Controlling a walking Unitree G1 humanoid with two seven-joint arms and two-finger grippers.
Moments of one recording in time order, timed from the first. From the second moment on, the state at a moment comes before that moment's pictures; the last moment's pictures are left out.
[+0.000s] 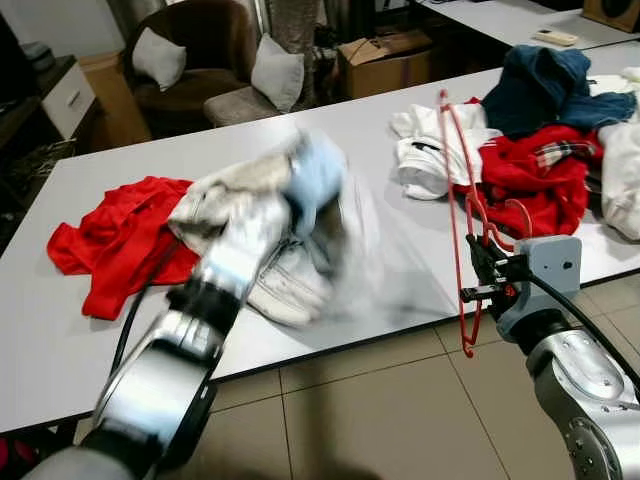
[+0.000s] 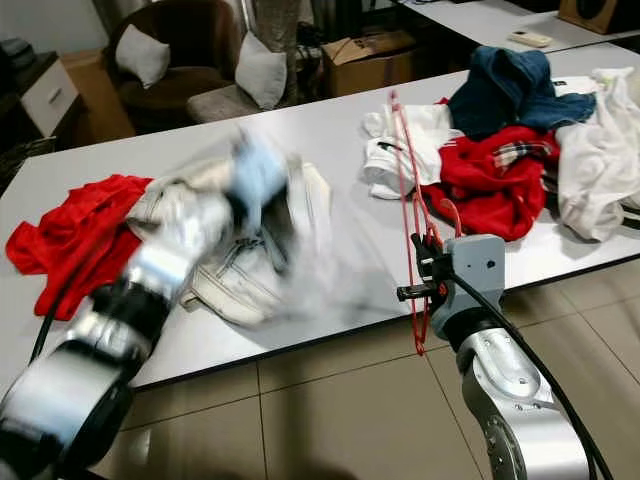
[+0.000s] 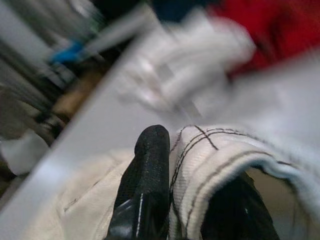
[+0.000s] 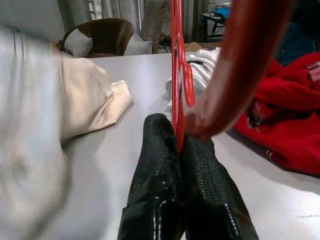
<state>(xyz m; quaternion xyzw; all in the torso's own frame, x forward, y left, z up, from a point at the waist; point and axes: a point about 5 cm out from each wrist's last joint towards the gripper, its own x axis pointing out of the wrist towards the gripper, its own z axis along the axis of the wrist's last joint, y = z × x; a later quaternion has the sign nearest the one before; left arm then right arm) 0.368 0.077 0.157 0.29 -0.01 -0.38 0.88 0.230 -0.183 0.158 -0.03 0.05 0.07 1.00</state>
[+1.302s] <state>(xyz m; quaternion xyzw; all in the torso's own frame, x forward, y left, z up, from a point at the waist) 0.382 0.186 0.152 0.51 0.05 -0.28 0.81 0.221 -0.172 0.166 -0.02 0.02 0.17 0.98</state>
